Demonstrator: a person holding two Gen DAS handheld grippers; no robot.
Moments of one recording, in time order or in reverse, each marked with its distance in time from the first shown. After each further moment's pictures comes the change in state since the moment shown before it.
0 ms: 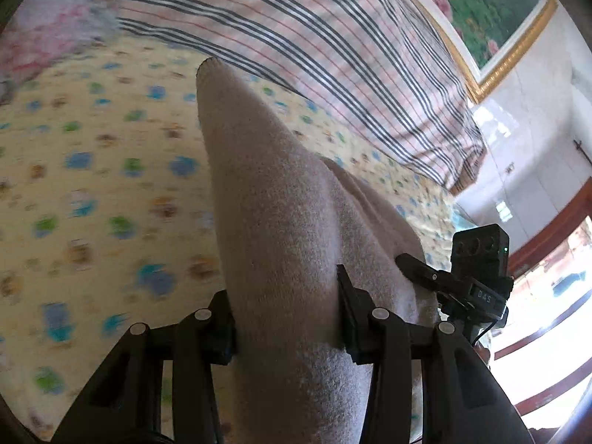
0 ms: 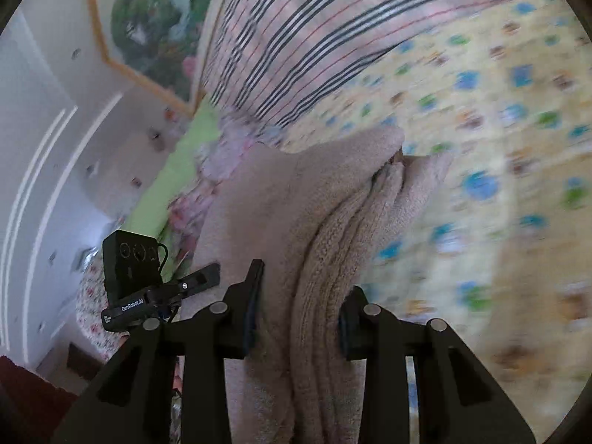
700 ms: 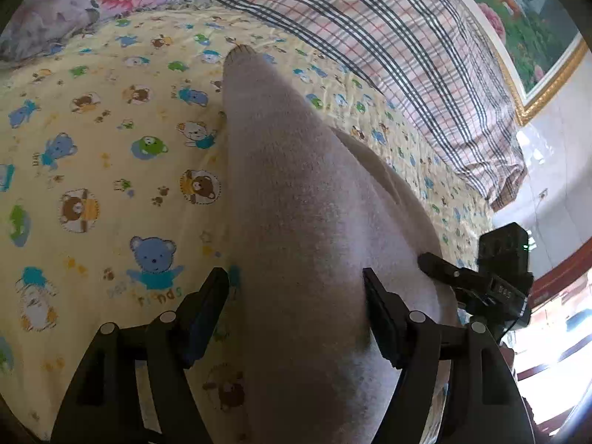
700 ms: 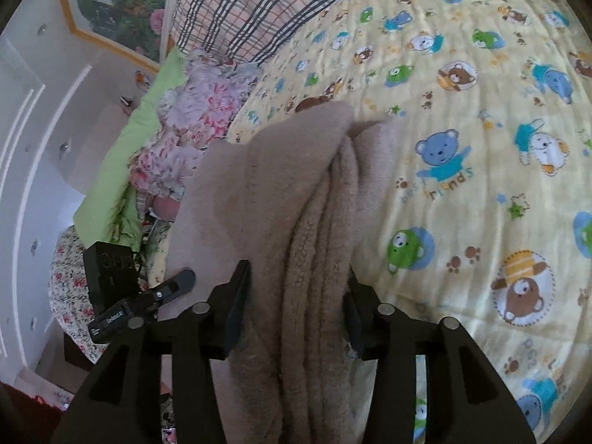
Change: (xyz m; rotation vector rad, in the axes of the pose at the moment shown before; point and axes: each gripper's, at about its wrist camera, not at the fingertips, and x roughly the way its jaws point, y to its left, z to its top) left arm -0.011 0.087 -0.049 -0.127 0.003 0.120; right arm 0.077 -0.008 -0.043 0.043 0.140 -0.109
